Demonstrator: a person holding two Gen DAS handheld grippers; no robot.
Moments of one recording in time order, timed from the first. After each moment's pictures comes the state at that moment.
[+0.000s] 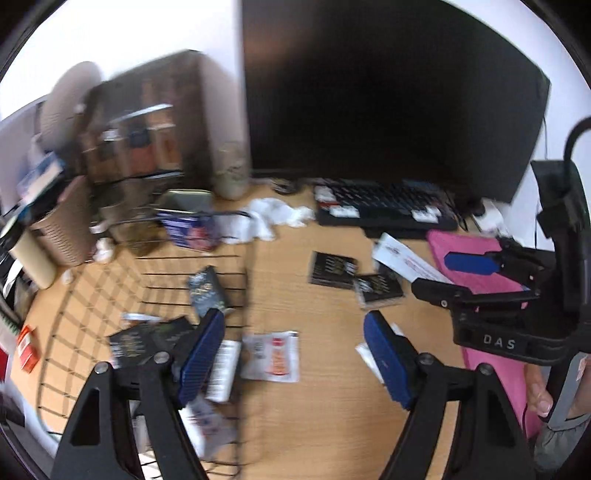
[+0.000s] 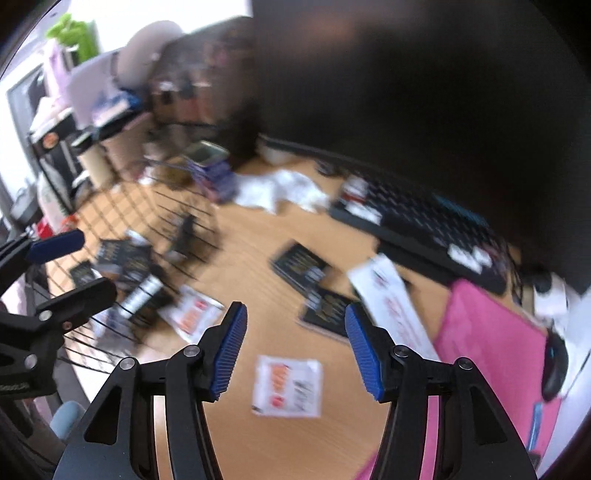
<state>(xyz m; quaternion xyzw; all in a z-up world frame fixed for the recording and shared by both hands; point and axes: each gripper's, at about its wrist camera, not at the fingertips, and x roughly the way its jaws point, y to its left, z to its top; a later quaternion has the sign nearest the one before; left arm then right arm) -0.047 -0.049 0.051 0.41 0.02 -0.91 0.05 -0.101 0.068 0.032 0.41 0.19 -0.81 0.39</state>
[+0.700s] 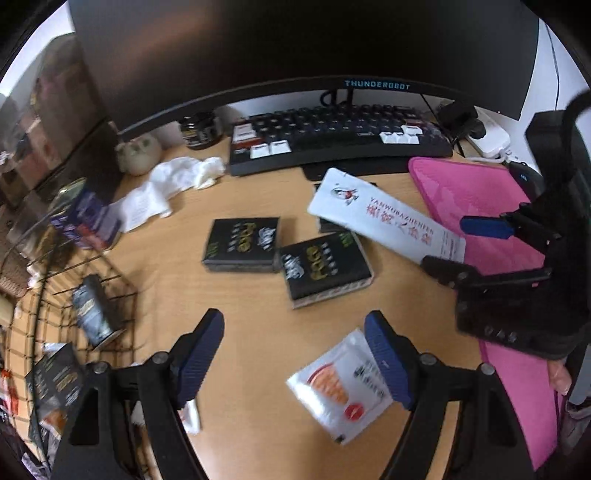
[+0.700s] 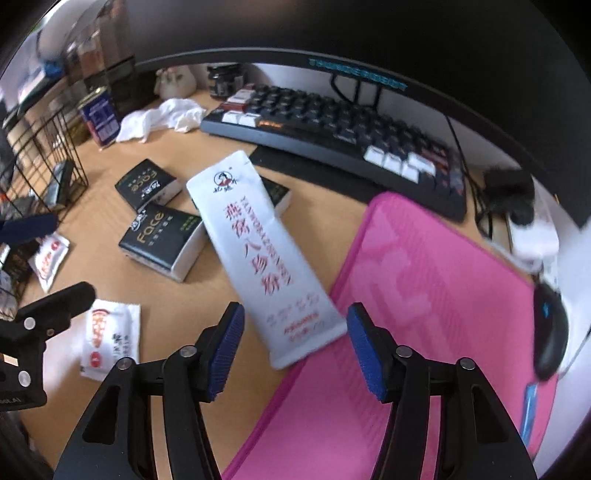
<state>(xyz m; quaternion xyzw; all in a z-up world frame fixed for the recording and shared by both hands) -0.142 0.021 -0.040 0.50 -0.03 -0.87 0.01 -0.191 0.124 -0.064 0.45 0.24 -0.80 0.31</state>
